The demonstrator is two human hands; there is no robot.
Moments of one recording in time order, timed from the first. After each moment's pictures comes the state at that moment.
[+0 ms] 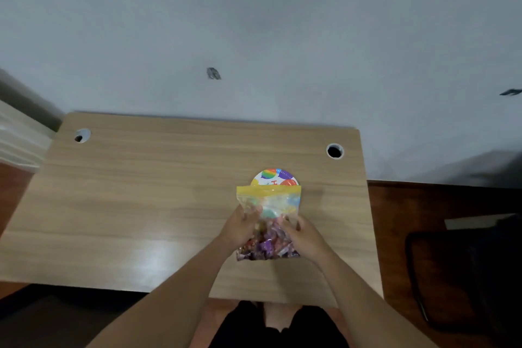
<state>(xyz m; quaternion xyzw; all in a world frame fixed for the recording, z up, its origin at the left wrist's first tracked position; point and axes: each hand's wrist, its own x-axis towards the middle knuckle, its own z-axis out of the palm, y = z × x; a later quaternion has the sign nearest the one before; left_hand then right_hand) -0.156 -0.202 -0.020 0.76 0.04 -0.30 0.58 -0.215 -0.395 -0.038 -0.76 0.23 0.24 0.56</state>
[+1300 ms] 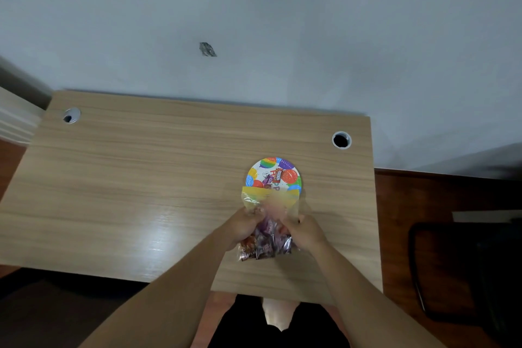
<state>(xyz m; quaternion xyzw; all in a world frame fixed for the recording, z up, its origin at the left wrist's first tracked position) -0.151 -0.217 -0.076 0.70 0.15 -0.44 0.54 -0.198 -0.412 -0.091 -0.77 0.30 0.30 0.48</state>
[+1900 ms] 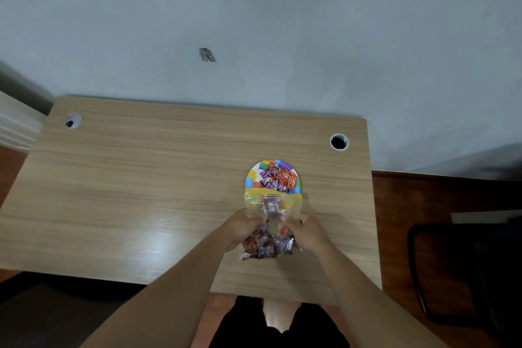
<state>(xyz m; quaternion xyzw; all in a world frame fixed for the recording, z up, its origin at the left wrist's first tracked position) -0.152 -0.217 -0.079 0.69 0.19 -0.43 0.55 -0.204 -0.419 -0.084 -0.76 0.29 0.29 0.51</state>
